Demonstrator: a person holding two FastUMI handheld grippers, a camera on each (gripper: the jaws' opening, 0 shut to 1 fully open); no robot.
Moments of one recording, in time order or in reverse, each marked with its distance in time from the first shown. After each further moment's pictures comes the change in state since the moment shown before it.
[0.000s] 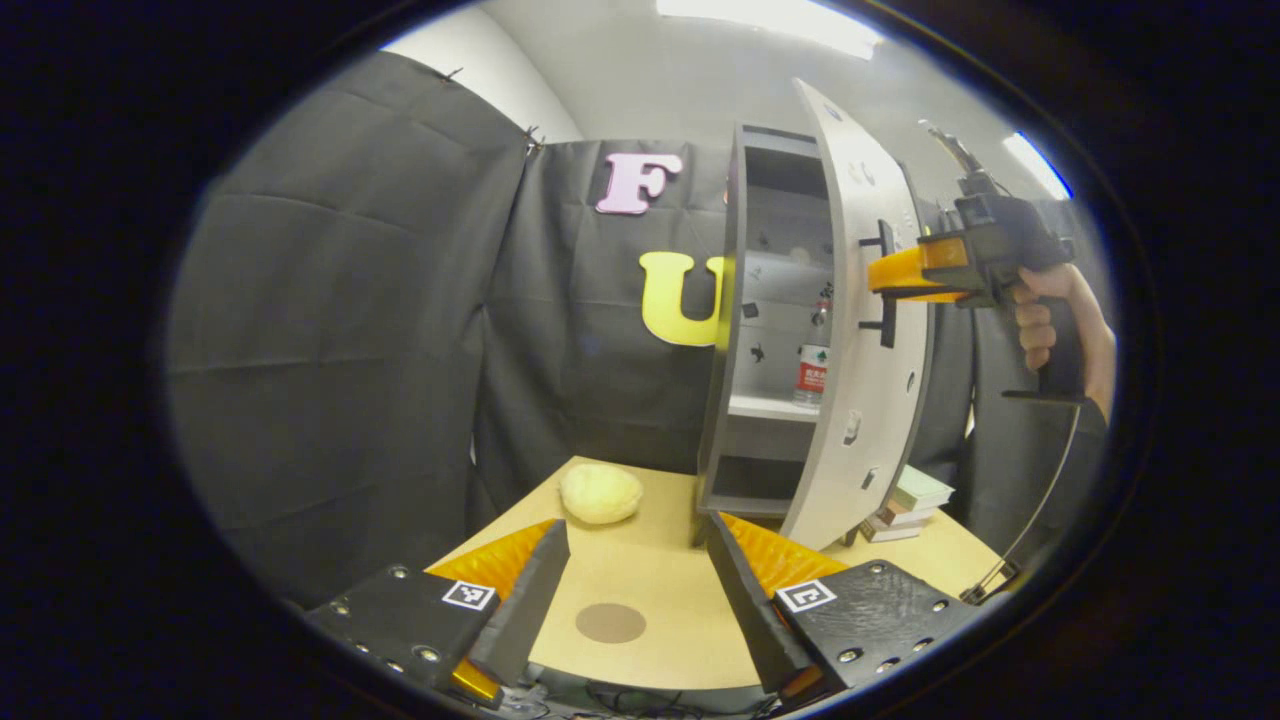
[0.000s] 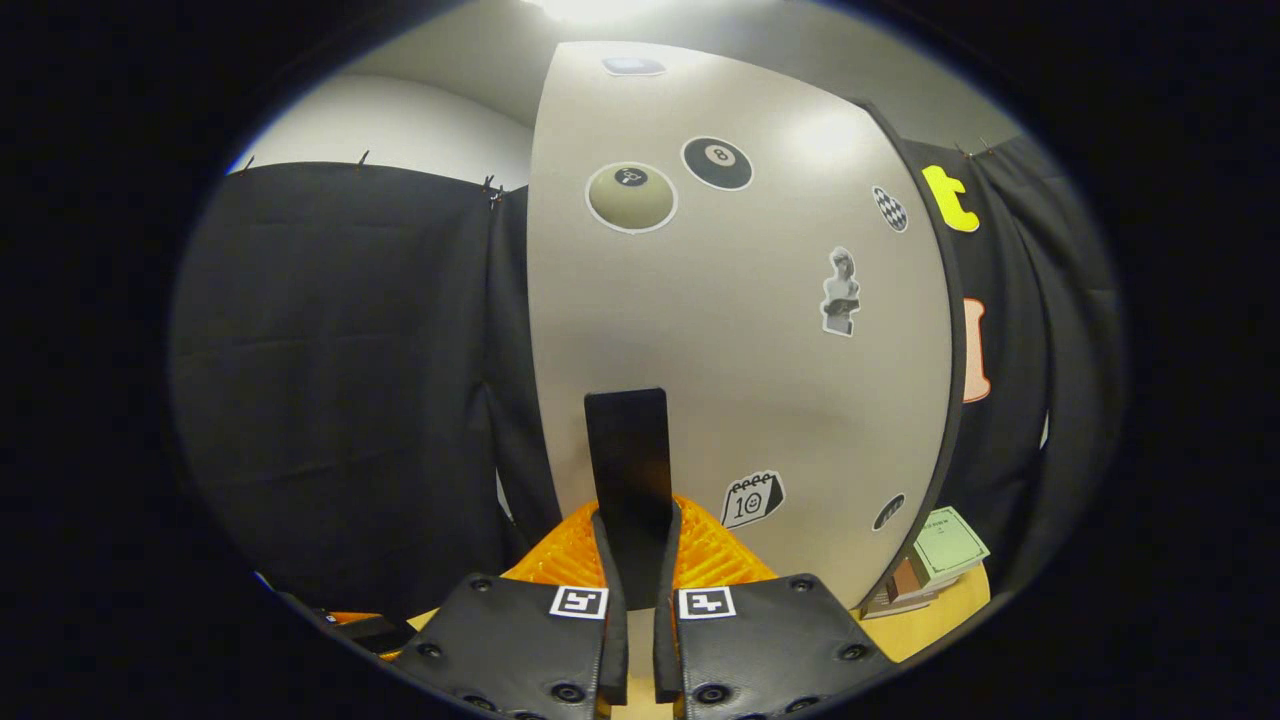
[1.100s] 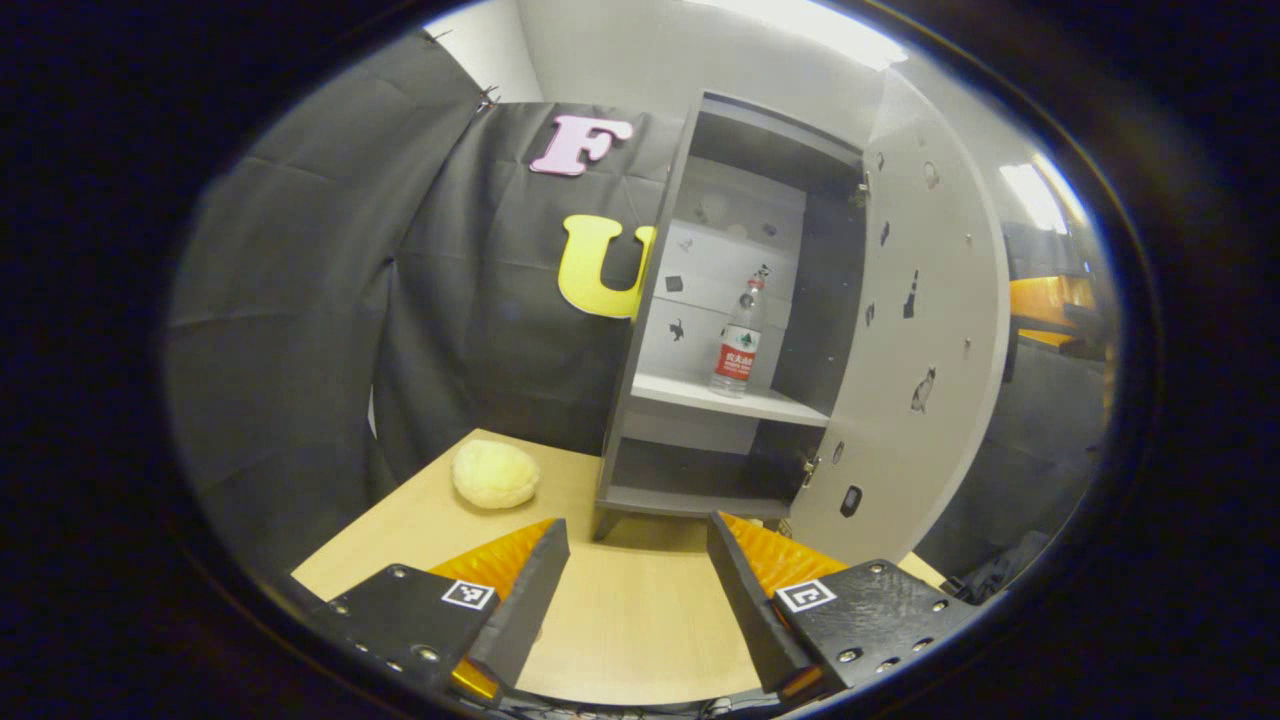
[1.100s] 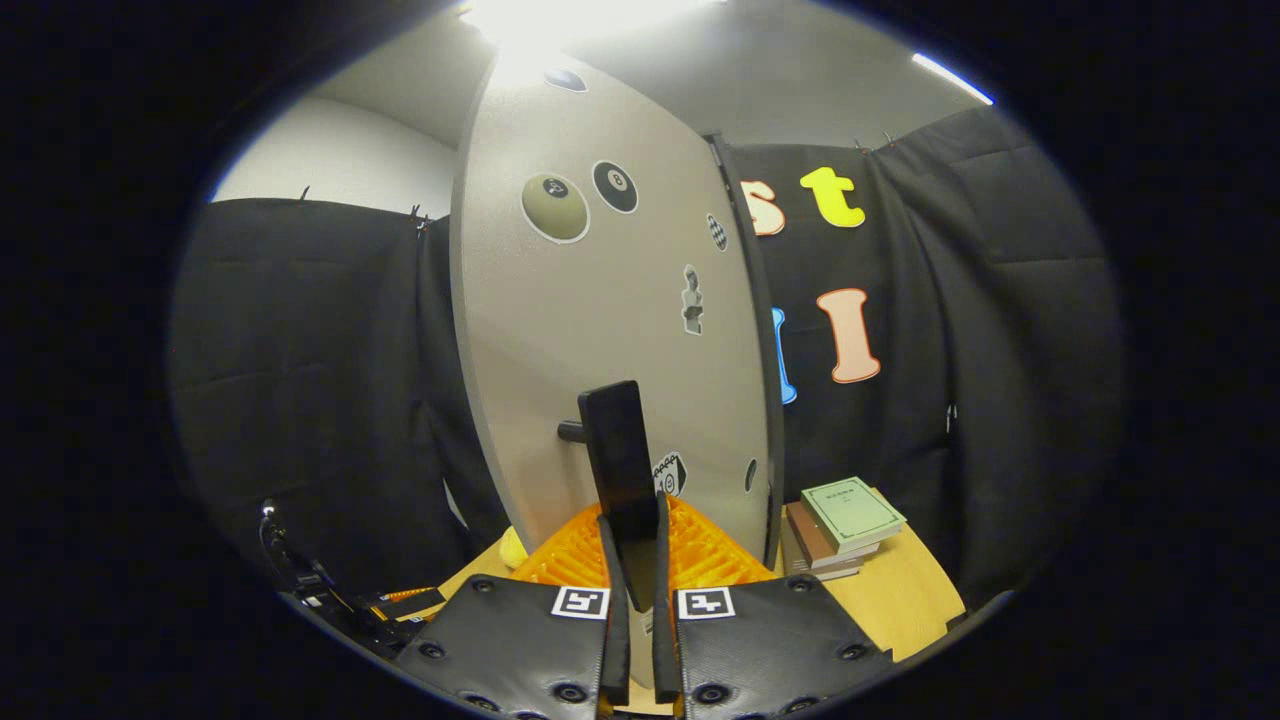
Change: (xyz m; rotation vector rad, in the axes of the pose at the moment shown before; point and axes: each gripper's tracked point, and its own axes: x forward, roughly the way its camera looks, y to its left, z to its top) left arm 0.055 -0.091 -0.003 -0.063 0.061 -0.234; right arm -0.065 -0.058 -0.003 0.078 -0.048 -0.233
